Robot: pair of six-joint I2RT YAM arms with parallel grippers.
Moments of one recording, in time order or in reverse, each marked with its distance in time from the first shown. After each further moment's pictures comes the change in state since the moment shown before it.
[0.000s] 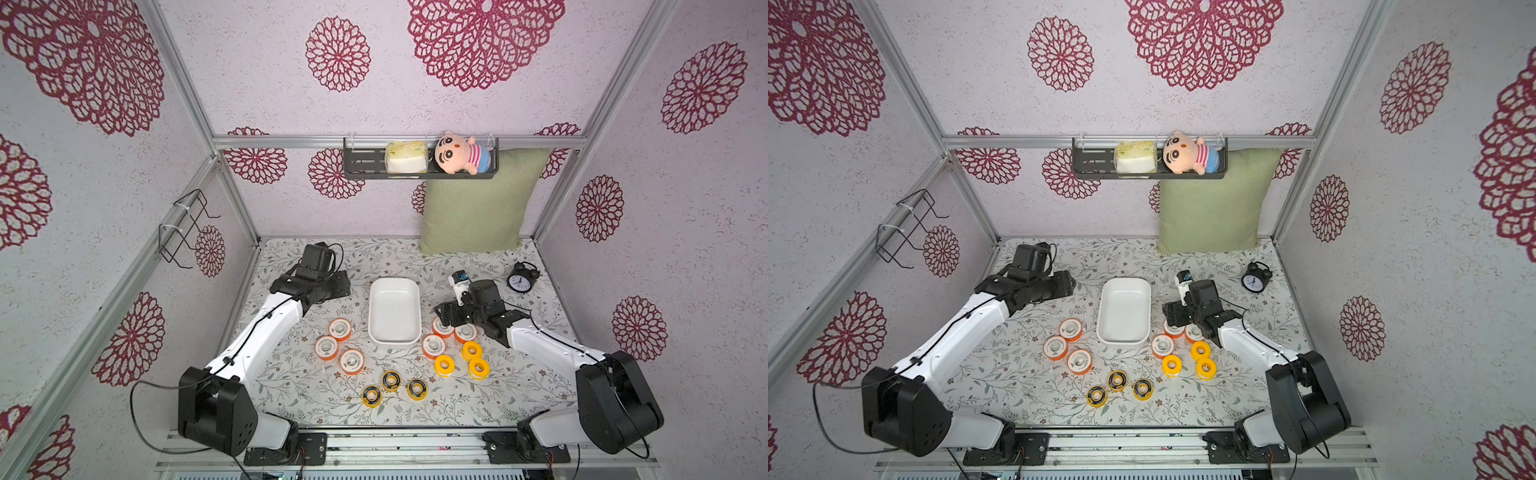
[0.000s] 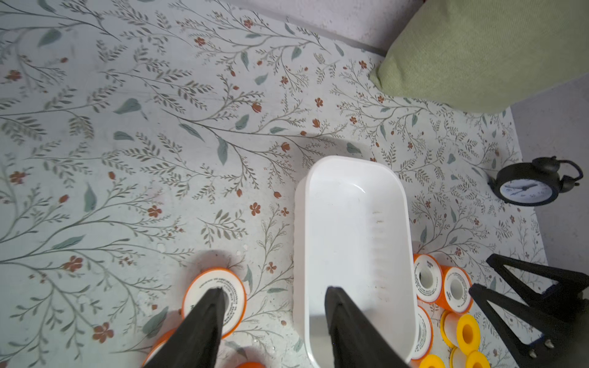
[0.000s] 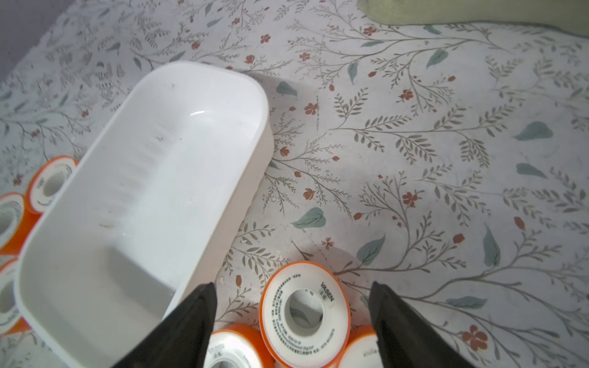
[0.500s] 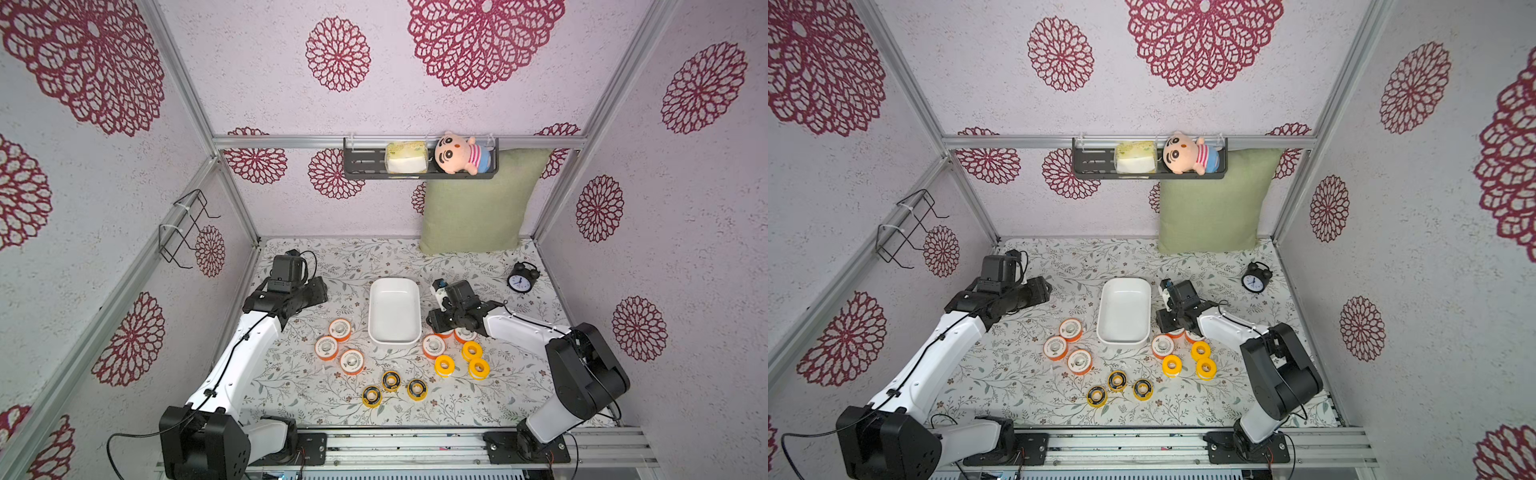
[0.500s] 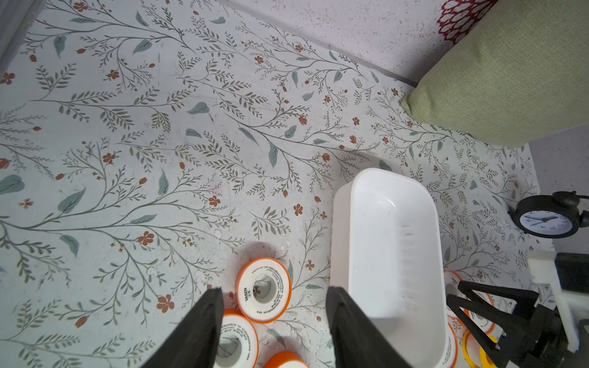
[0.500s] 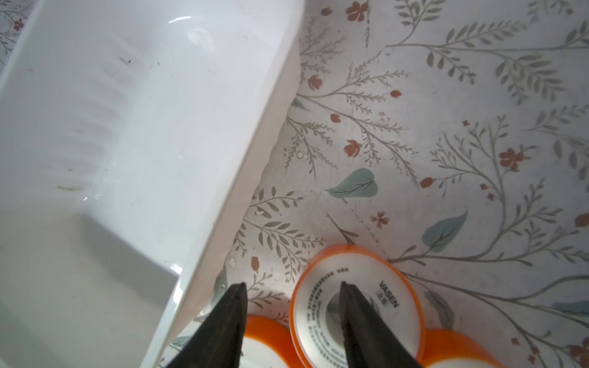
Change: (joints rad) left arm 0.127 -0.116 -0.103 0.001 0.027 0.042; right arm 0.099 0.180 0.122 -0.155 0.048 0.038
